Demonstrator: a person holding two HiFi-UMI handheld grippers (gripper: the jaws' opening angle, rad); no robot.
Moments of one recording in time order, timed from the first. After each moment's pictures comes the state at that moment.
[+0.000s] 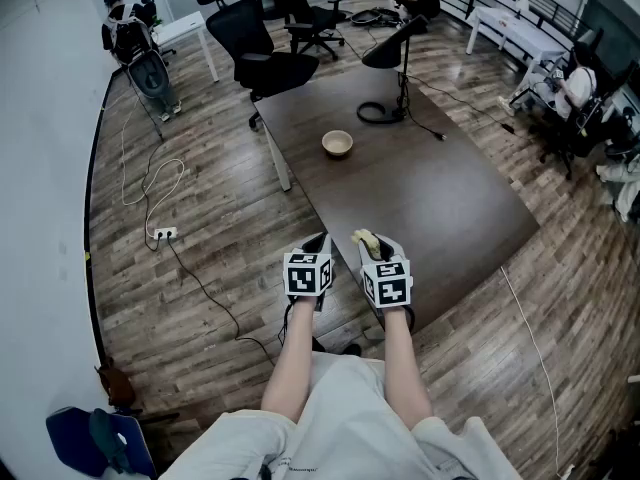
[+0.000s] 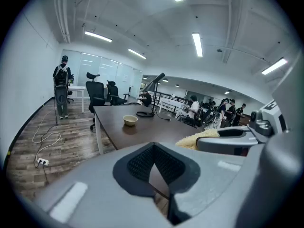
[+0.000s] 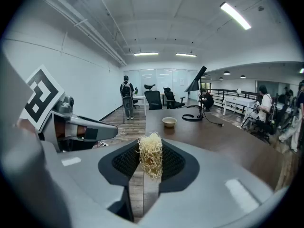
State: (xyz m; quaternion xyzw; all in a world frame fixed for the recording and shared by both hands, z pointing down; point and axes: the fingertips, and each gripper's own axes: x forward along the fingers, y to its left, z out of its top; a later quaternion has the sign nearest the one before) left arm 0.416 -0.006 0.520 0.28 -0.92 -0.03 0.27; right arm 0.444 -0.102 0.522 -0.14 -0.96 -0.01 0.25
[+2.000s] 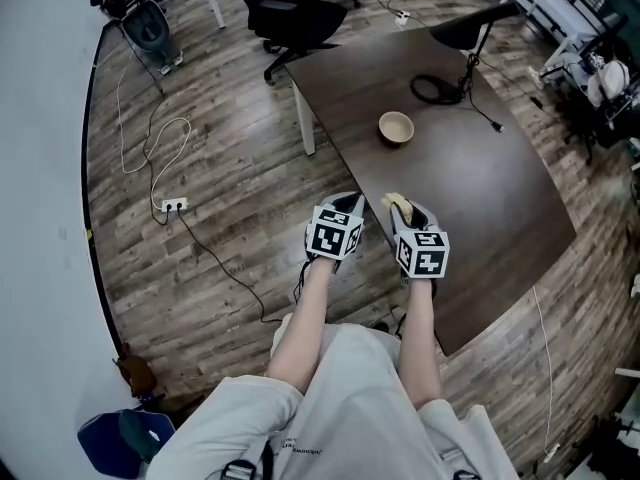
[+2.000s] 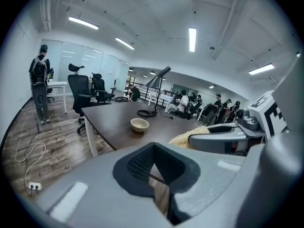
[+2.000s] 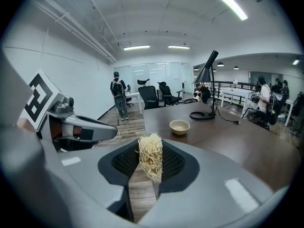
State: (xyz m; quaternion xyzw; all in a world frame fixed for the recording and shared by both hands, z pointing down) left arm 0.240 0.068 0.540 0.37 -0.88 -0.01 0.30; right arm 0.271 -0.022 0.545 -0.11 -0.95 0.02 0.28
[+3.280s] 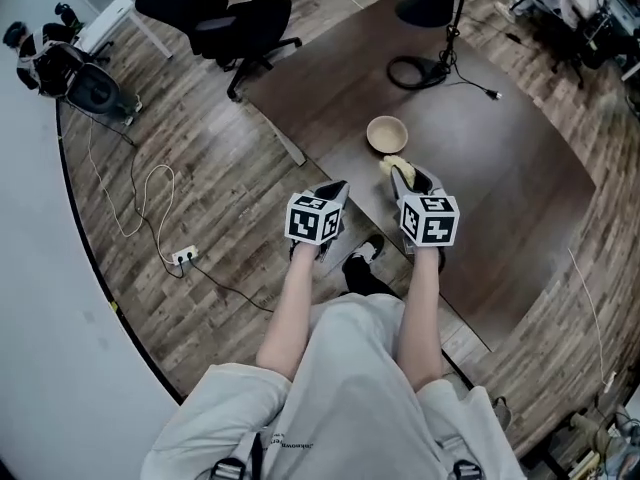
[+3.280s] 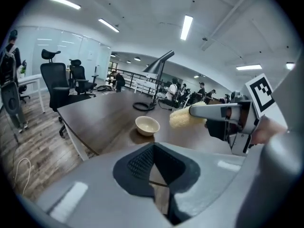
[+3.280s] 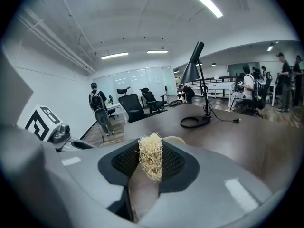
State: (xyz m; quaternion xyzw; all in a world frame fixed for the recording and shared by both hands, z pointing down) left arm 0.094 0.066 0.582 0.48 -0.80 0.03 0.36; right arm 0.117 -0.054 0.543 -0.01 -0.96 0.11 0.26
